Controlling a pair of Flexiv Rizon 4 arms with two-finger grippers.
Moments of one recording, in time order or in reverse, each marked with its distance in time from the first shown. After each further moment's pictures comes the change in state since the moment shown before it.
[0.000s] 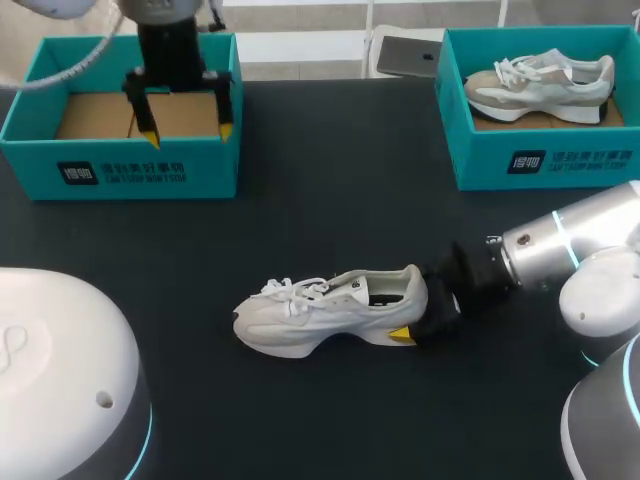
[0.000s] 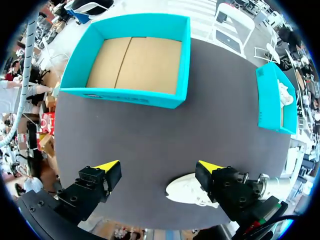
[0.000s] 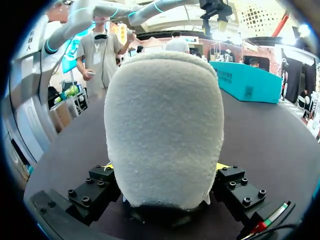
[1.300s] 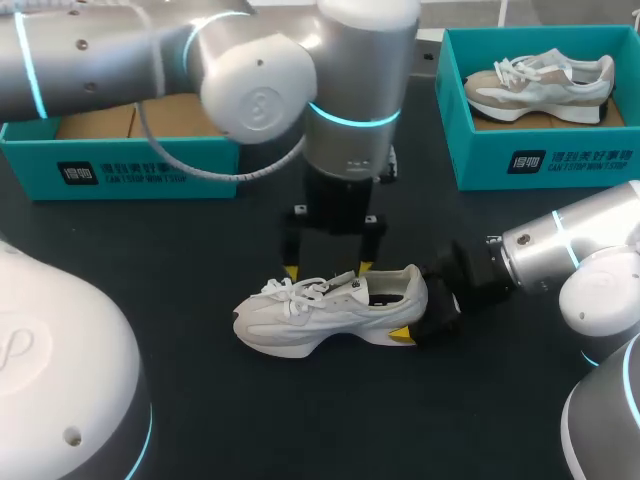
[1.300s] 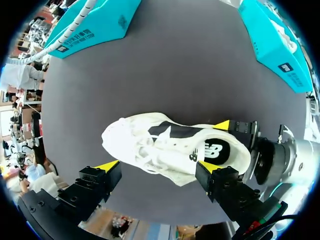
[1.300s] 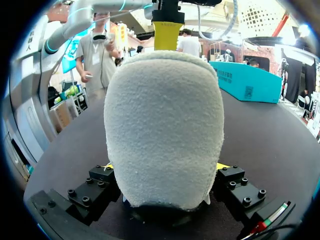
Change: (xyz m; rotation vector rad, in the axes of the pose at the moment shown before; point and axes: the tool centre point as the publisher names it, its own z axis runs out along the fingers) left arm 0.154 0.183 0.097 -0.075 -0.114 0.023; right arm 0.000 0.000 0.000 0.000 0.000 0.000
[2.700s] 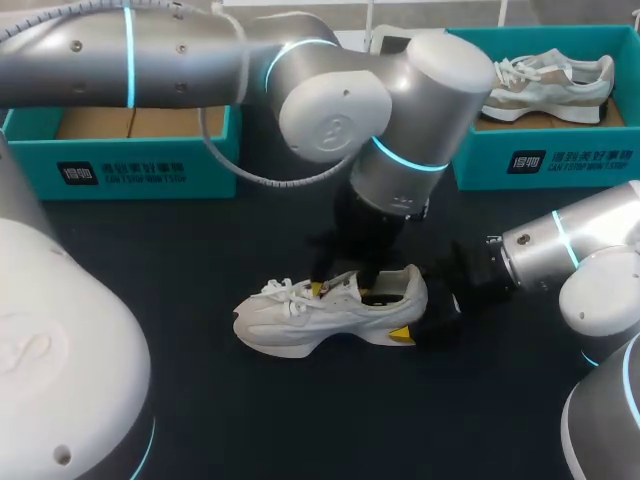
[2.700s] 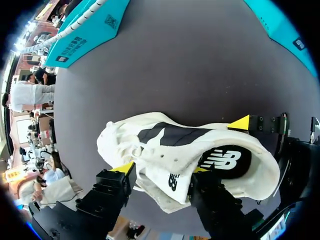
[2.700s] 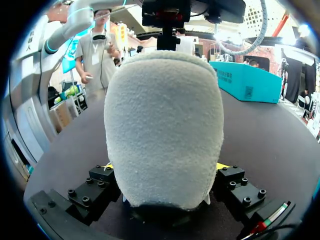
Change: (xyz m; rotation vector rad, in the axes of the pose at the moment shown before) left arm 0.011 -0.001 0.044 0.014 -0.205 0.057; right arm 0.000 0.000 0.000 0.000 0.000 0.000
